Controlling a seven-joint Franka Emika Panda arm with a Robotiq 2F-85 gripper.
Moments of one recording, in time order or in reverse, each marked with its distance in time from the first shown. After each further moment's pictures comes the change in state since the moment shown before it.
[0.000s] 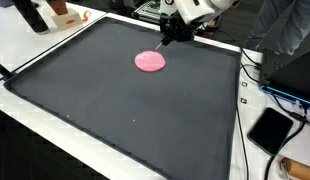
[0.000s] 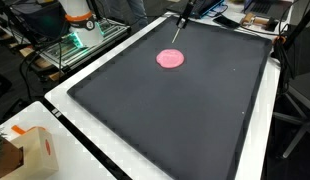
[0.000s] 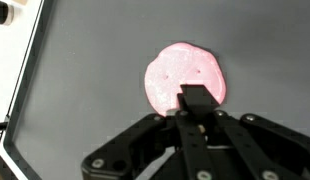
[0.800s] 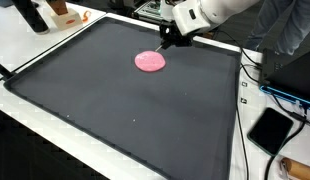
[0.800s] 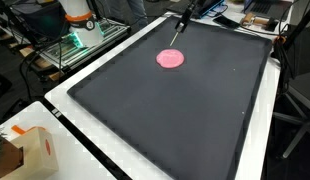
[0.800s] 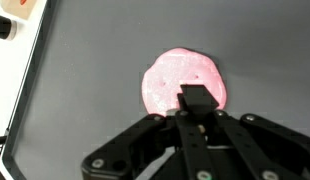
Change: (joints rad) arm 0.008 0.070 -0.004 0.051 0.001 -0.048 0.048
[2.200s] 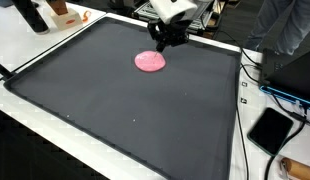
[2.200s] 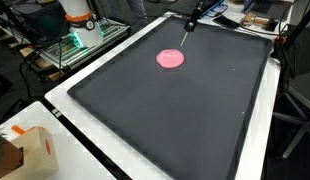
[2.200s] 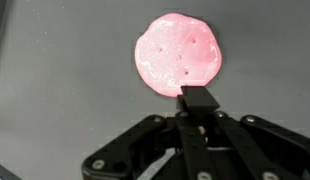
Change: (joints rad) arm -0.094 -0.048 -0.006 0.021 0.120 0.142 -0.167
